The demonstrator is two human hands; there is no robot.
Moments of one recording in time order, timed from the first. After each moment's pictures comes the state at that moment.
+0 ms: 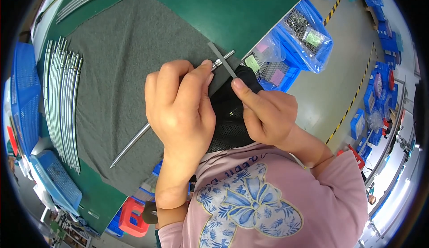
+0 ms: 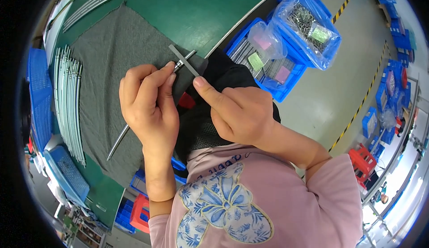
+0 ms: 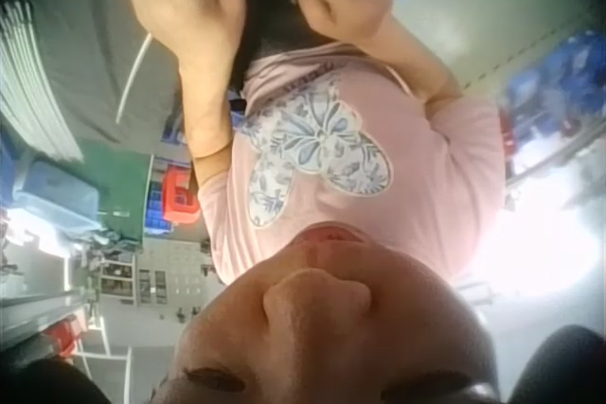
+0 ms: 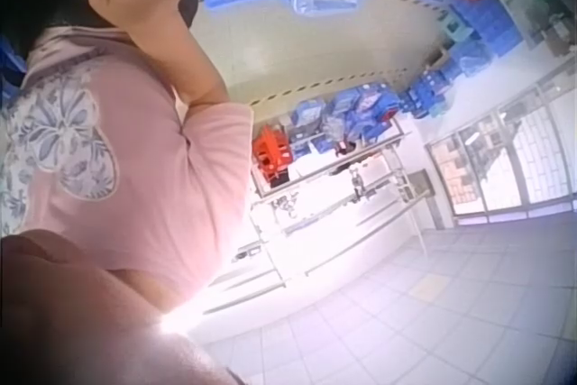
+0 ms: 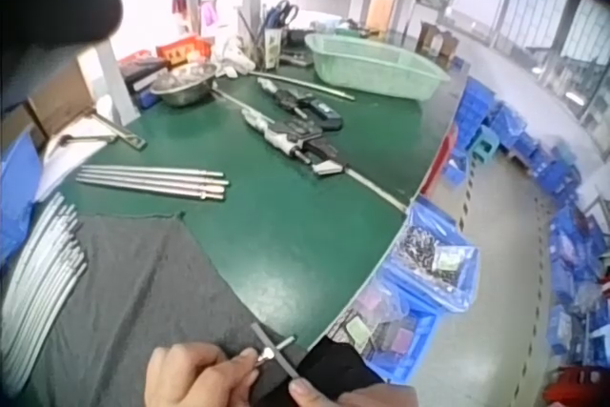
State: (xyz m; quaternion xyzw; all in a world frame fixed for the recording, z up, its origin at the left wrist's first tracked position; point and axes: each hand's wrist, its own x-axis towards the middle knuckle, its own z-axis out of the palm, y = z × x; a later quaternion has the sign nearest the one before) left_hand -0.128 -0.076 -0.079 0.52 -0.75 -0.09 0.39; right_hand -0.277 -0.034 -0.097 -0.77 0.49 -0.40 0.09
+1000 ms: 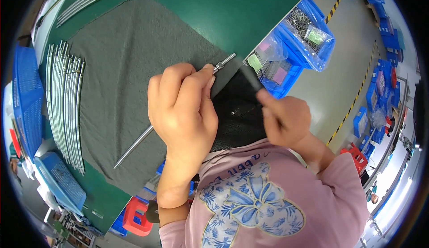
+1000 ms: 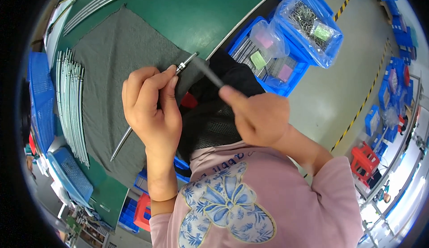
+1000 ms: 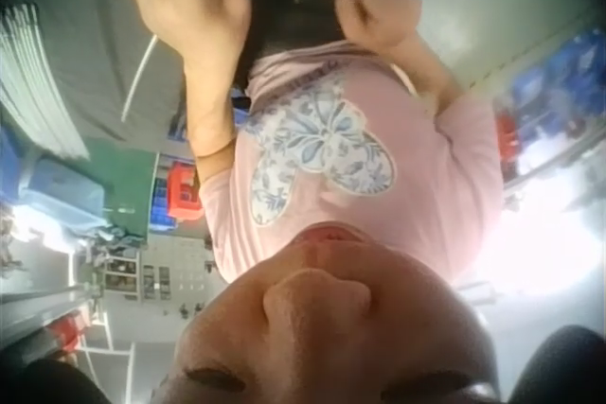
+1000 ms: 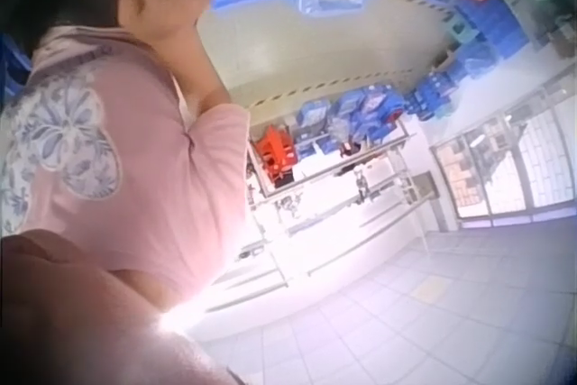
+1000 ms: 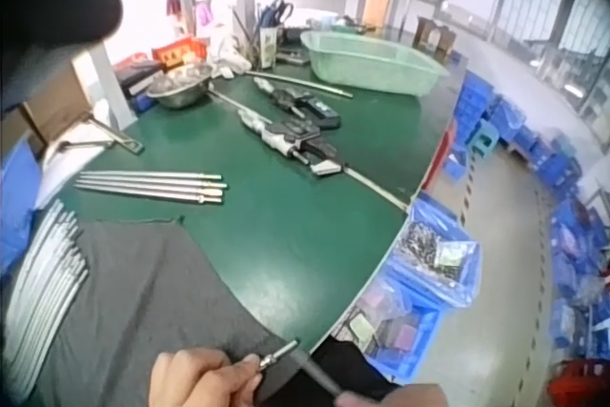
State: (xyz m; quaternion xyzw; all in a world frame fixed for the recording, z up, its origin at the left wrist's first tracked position) left_hand -0.127 -0.076 -0.080 0.52 -0.75 -0.10 0.40; right_hand -0.295 -0.018 -0.096 -0.76 0.53 -0.36 0.12
